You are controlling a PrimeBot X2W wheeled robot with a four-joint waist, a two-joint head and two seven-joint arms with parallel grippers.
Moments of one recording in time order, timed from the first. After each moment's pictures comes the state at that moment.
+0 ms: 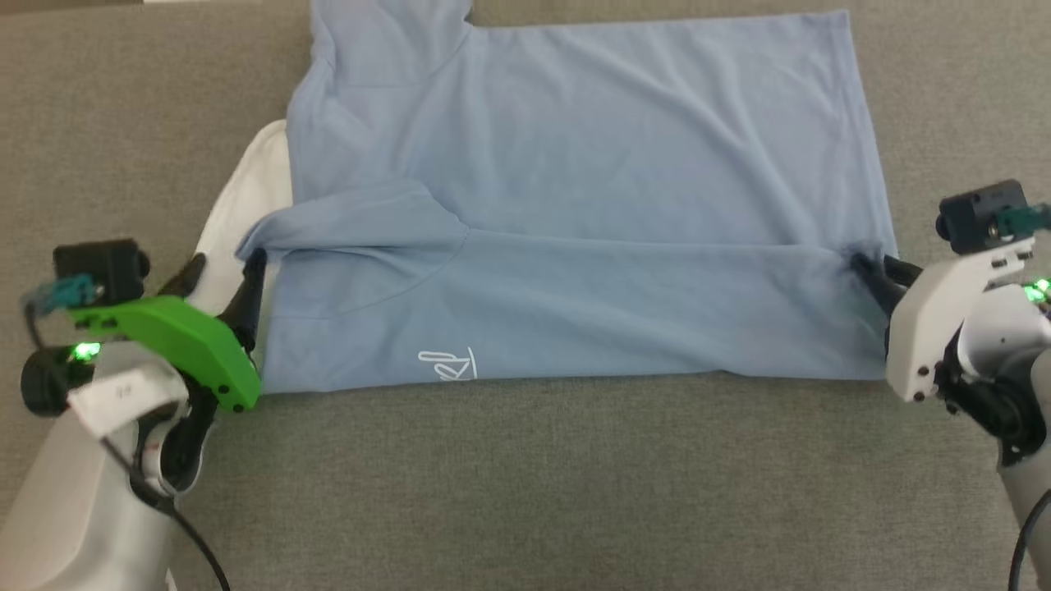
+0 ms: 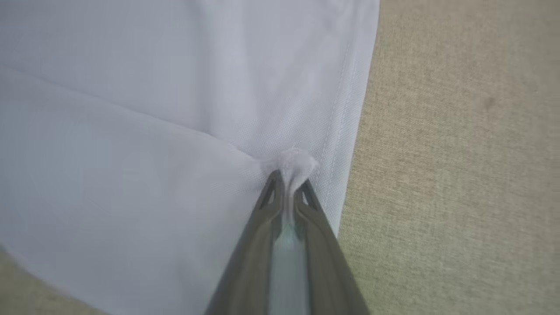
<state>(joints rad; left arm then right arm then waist) -0.38 0.44 -0.19 0.19 -0.64 0.01 0.23 -0.44 -0.42 0.16 0.20 0.43 0.13 0.55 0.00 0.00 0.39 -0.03</state>
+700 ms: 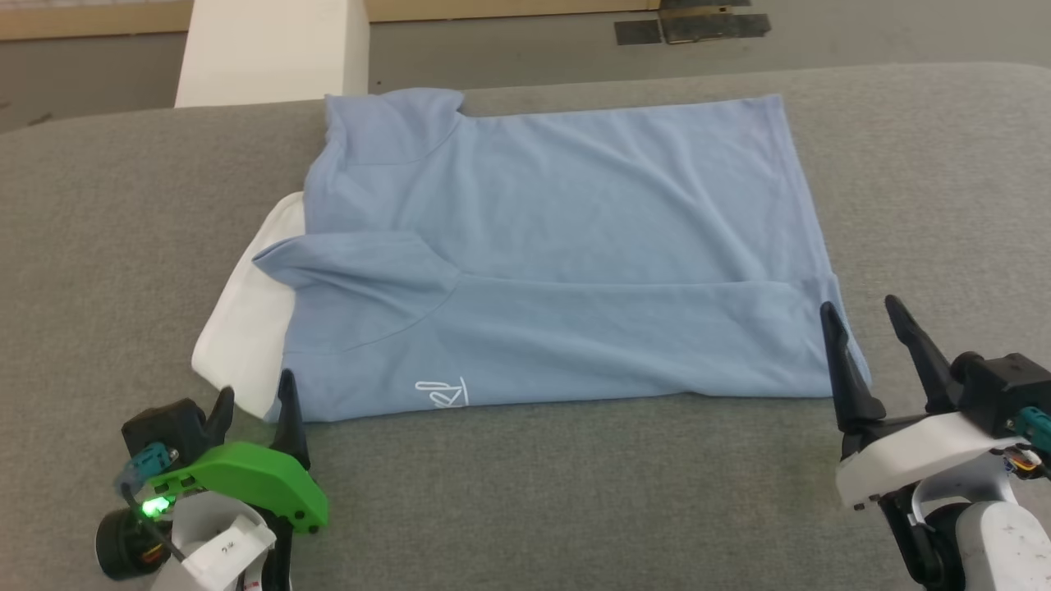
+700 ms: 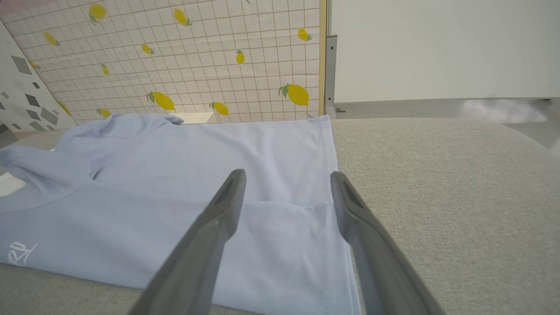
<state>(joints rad) -0.08 0.28 -0.18 0.10 -0.54 0.24 -0.03 -0.09 -0.14 -0.01 0.03 0.22 0.13 -0.04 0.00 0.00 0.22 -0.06</state>
